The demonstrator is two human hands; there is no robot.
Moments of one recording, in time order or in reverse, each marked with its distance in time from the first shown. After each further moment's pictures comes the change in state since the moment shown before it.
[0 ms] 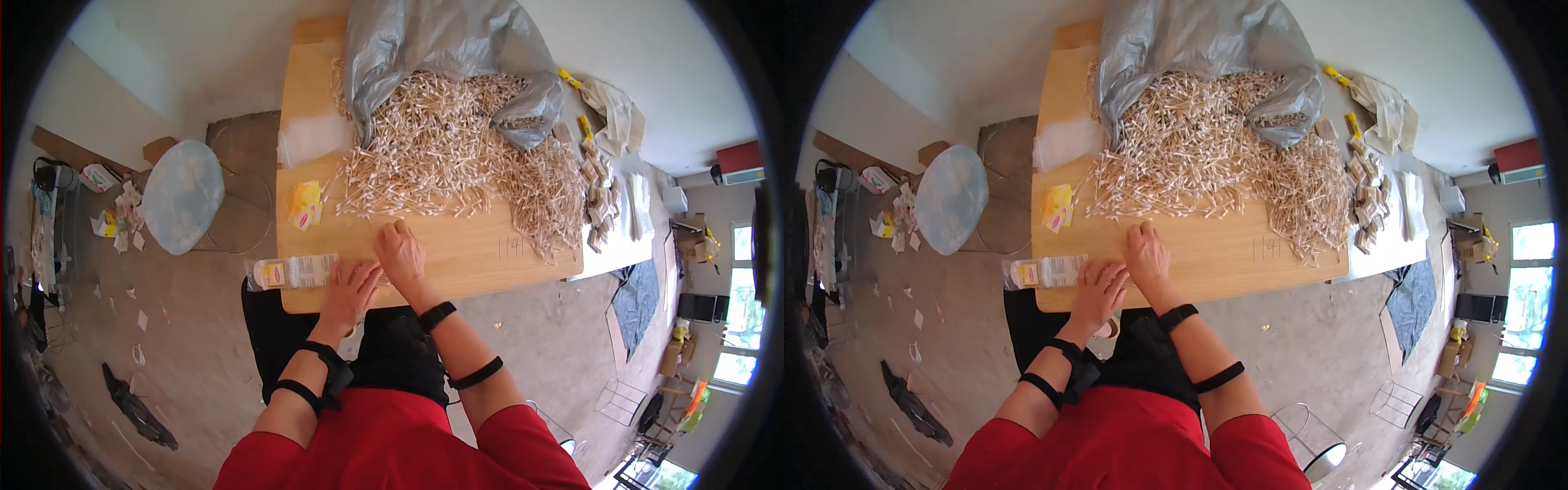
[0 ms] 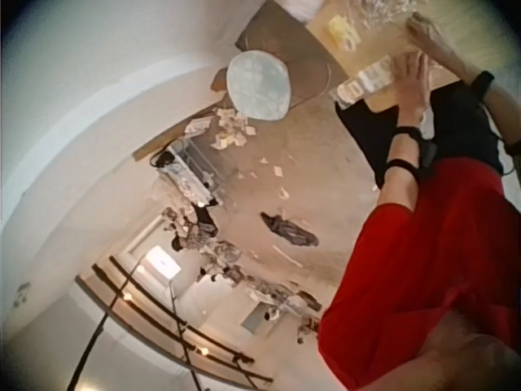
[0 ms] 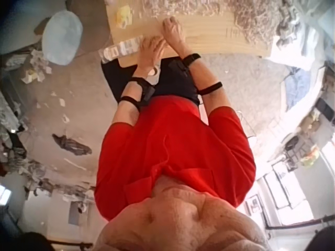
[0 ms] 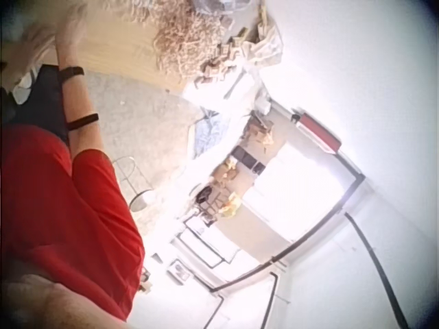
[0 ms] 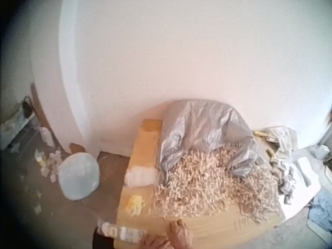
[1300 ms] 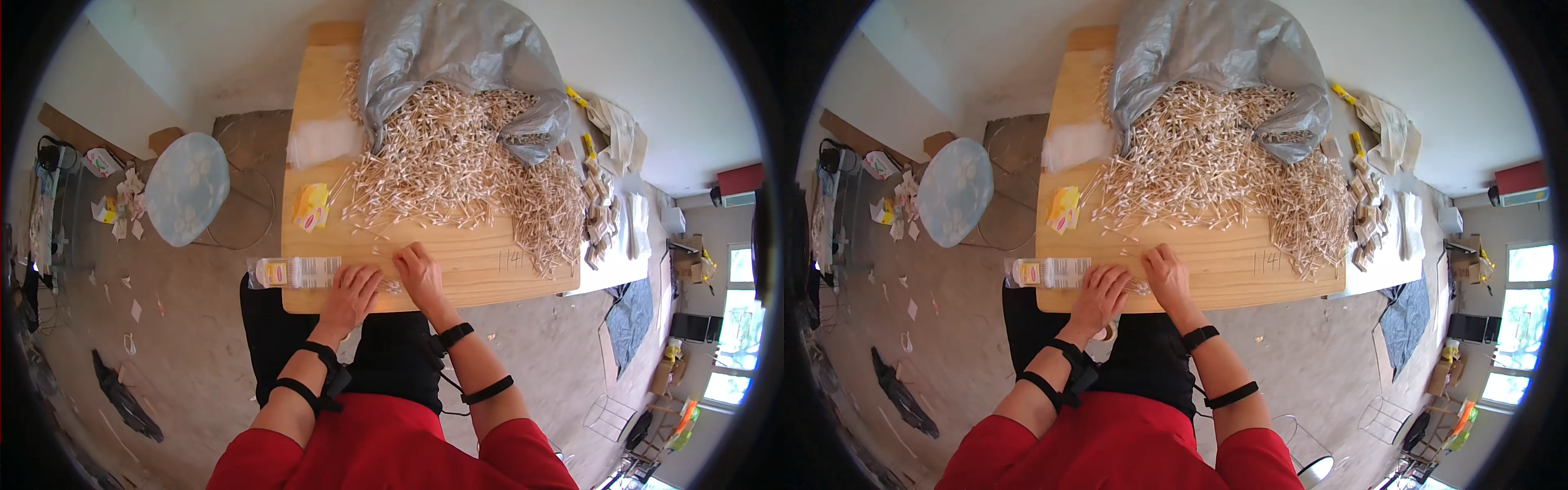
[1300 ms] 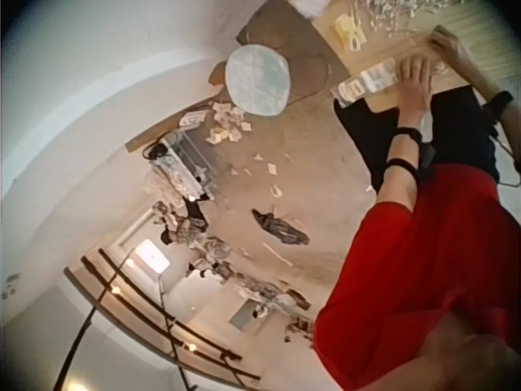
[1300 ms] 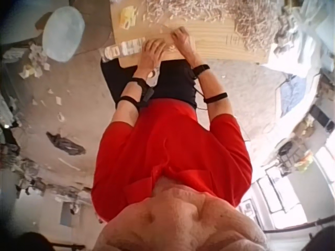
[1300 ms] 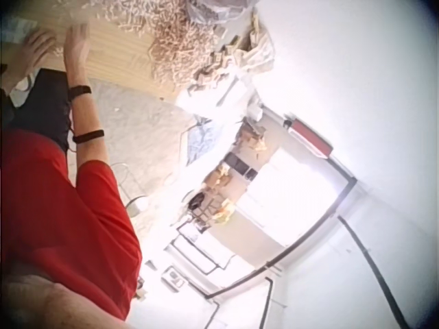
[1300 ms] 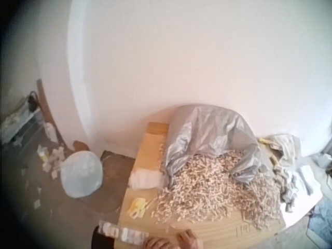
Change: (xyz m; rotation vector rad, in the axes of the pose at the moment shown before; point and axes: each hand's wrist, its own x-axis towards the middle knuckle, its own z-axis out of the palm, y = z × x) left_hand 0.001 -0.001 -0.005 -0.082 0.014 -0.037; right_hand -0.026 0.030 -0.014 0.154 0.083 -0.201
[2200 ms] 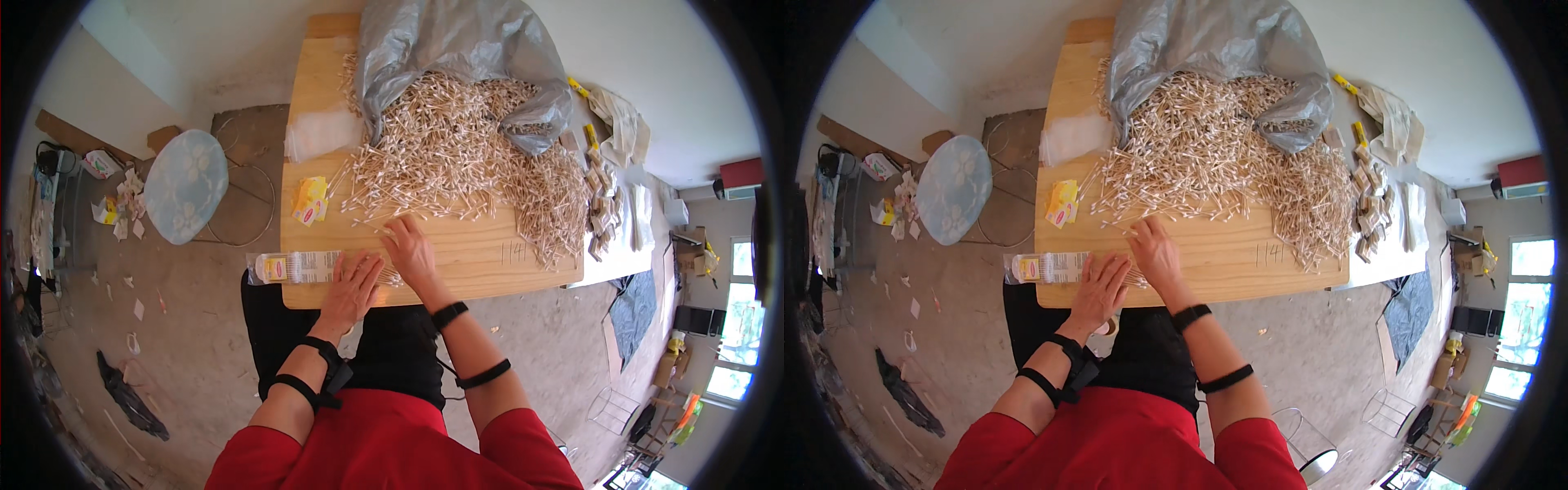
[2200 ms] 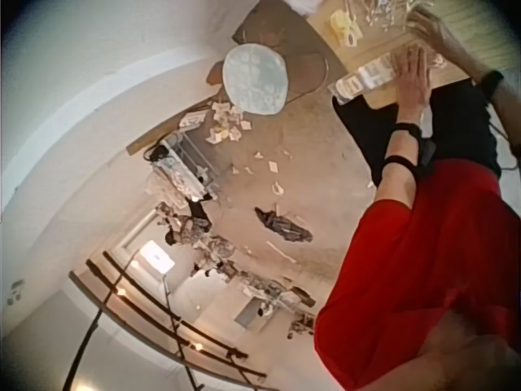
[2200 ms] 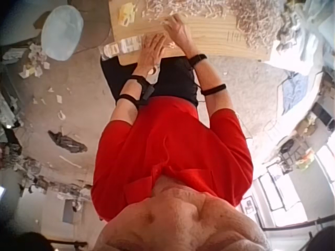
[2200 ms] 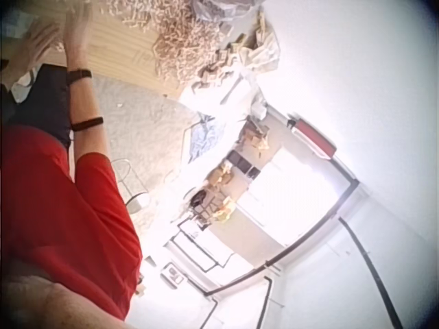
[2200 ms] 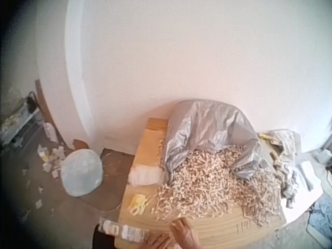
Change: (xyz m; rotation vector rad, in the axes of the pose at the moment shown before) left_hand 0.001 -0.002 0.002 0.024 -0.071 -0.028; right_hand 0.036 -0.017 0.008 0.038 -0.011 0.010
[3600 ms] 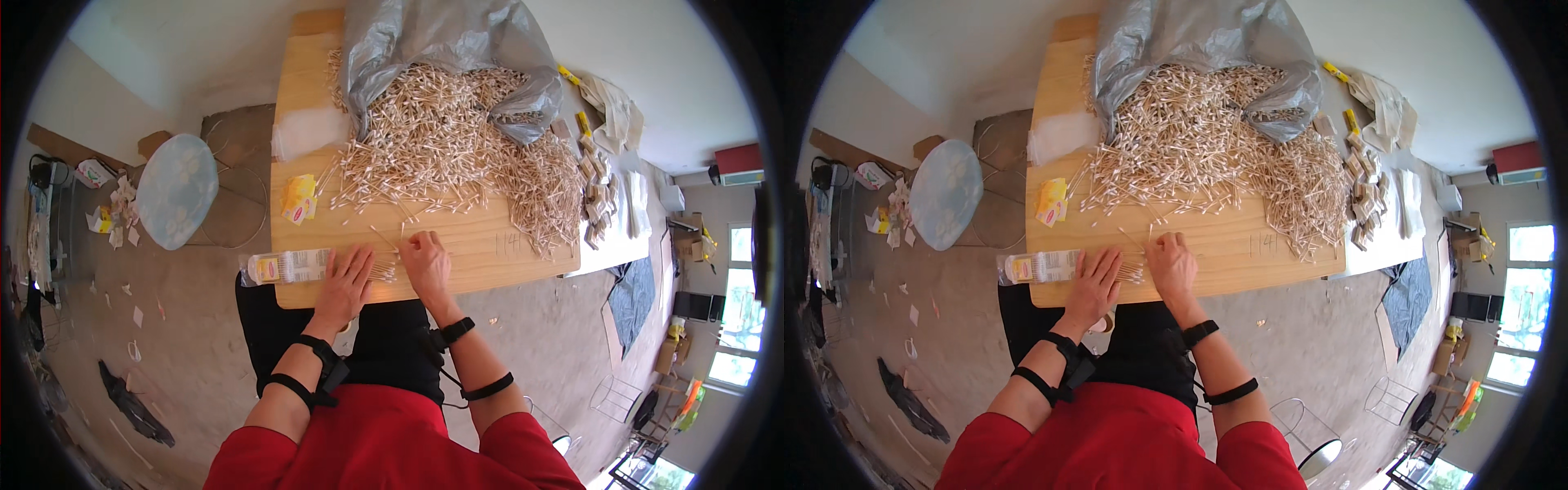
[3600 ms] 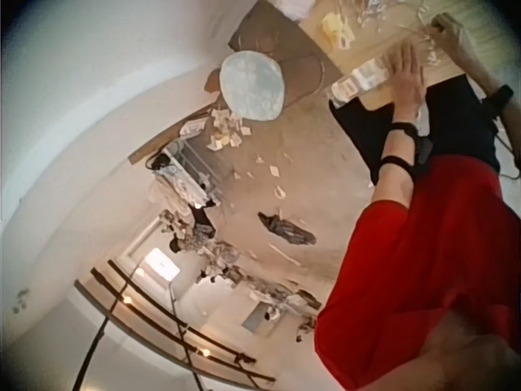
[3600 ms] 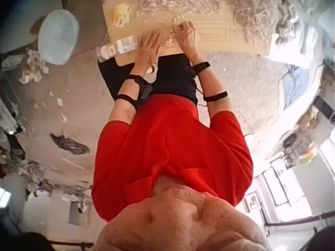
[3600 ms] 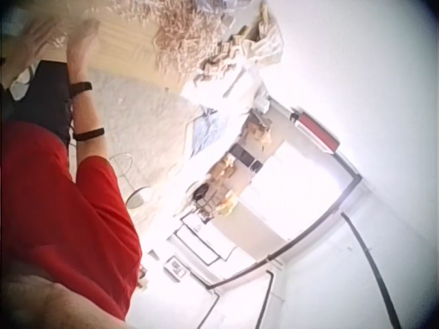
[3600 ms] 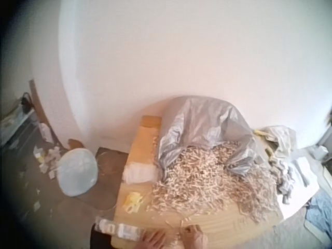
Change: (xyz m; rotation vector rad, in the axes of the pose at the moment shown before) left_hand 0.001 0.000 -0.004 0.027 -0.087 -0.017; right_hand -0.038 0.005 -0.023 -0.174 0.136 0.362
